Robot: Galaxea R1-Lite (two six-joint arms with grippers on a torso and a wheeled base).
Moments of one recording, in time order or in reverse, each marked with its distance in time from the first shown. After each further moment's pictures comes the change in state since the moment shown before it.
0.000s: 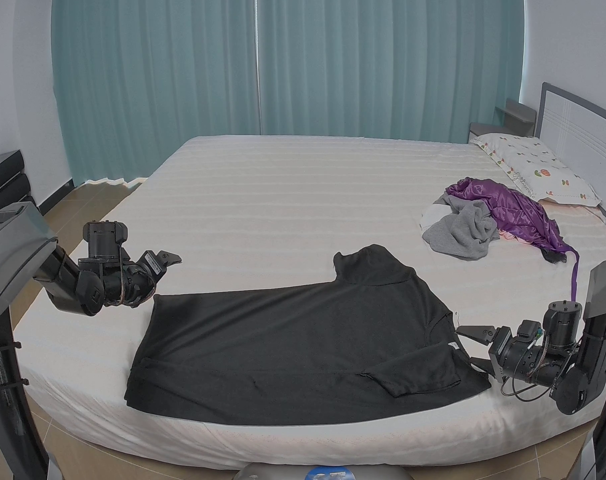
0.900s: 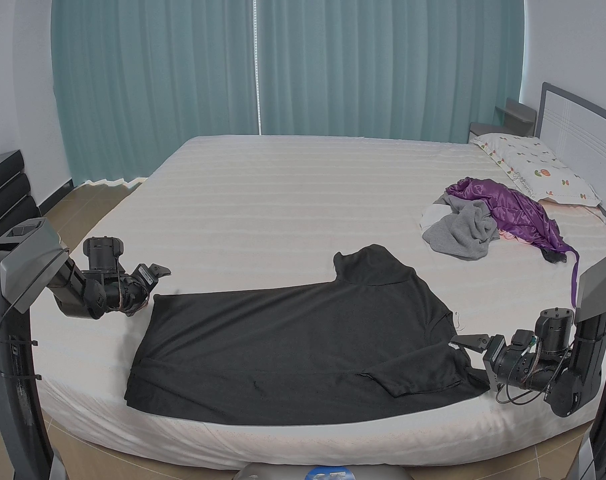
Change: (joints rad) left arm 0.084 0.185 -0.129 -0.001 -0.030 0.009; right arm 0.008 0.067 -0.004 0.000 0.001 0.037
